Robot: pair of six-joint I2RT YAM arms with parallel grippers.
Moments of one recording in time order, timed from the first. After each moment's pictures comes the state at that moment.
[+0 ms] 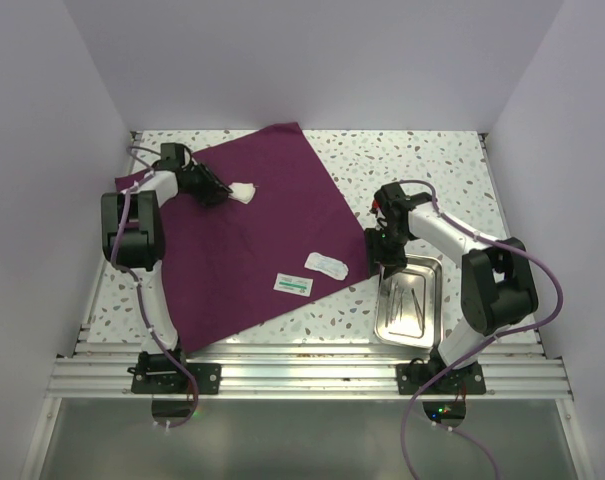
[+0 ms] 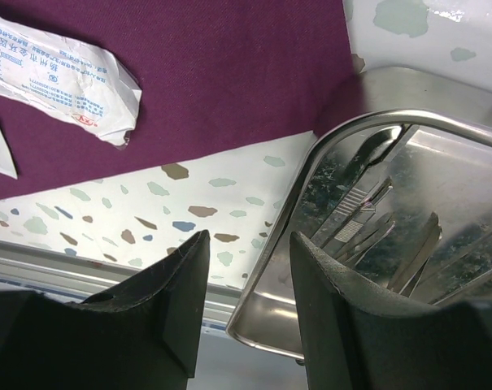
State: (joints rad) left arm 0.08 2.19 1.56 -0.31 0.48 -0.72; right arm 0.35 1.66 1.14 -0.93 -0.15 0.33
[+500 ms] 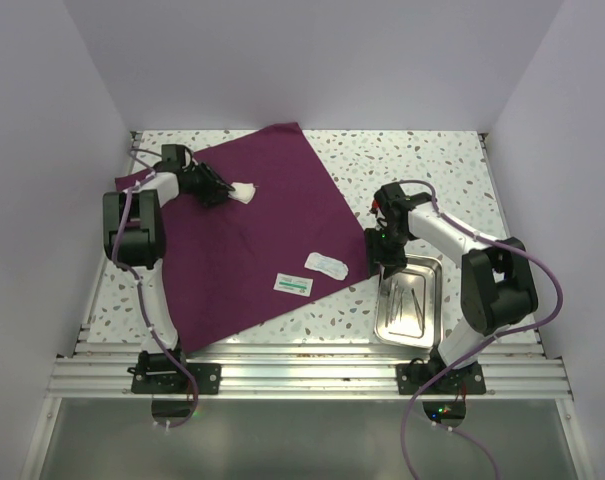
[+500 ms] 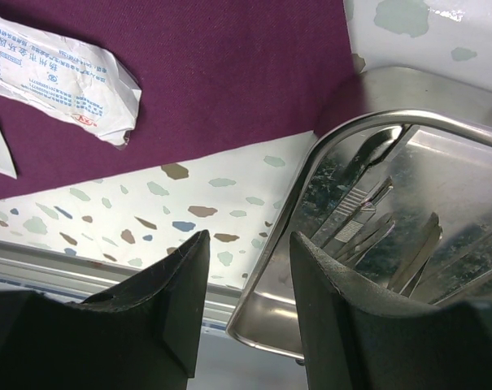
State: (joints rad) left arm 0.08 2.21 1.55 -0.26 0.51 -0.76; right arm 0.35 1.66 1.14 -0.93 -0.15 0.33
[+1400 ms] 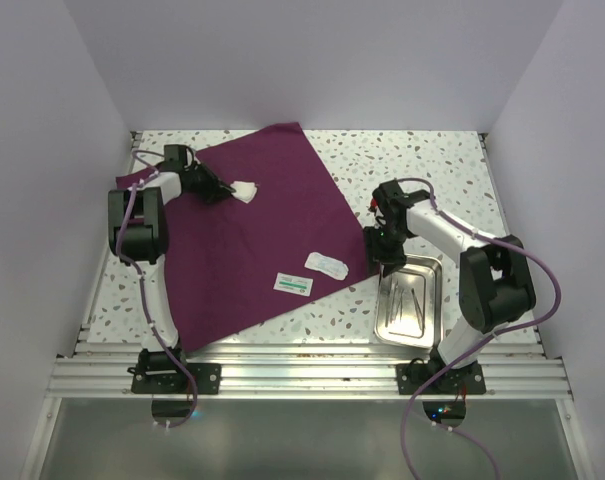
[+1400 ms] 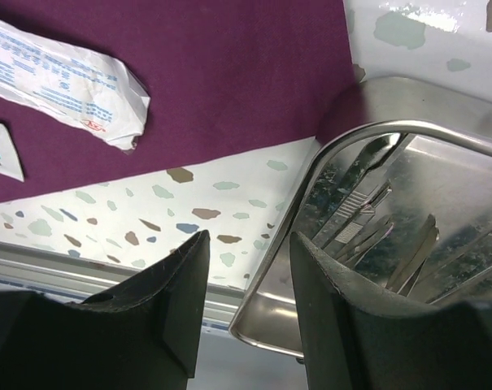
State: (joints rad) left arm 0.08 2.29 1.61 -0.22 0.57 -0.80; right arm 0.35 1.68 1.16 -0.95 -0.14 0.33
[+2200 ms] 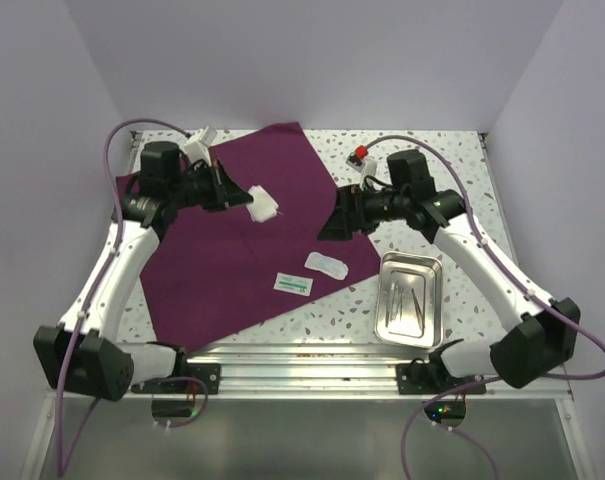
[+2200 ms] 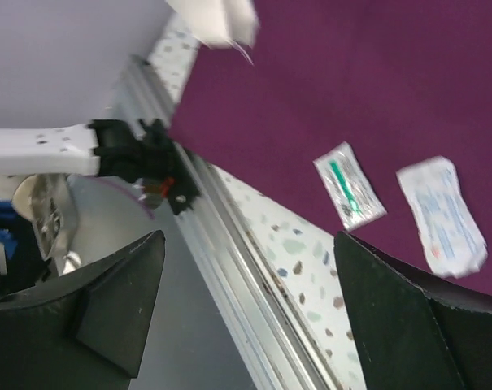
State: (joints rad) left arm -0.16 1.29 1.25 -0.49 0.63 -0.45; right arm 0.44 1.37 1.28 -0.64 -0.67 0.29
